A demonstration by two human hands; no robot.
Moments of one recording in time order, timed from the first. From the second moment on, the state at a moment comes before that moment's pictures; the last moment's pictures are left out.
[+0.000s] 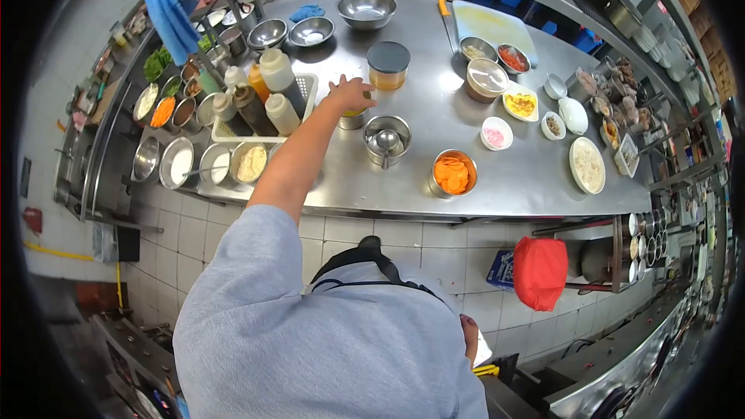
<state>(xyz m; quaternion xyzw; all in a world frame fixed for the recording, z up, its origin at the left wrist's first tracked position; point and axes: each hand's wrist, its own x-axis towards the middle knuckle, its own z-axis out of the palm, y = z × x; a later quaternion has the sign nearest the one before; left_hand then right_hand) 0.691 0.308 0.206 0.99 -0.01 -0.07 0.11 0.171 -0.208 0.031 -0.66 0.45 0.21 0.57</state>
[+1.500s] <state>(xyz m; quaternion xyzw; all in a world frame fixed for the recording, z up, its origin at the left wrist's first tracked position) 0.607 0.351 0.234 0.92 -0.32 -0.17 0.12 0.311 -0.204 -0.001 -0.64 0.42 0.27 0.58</state>
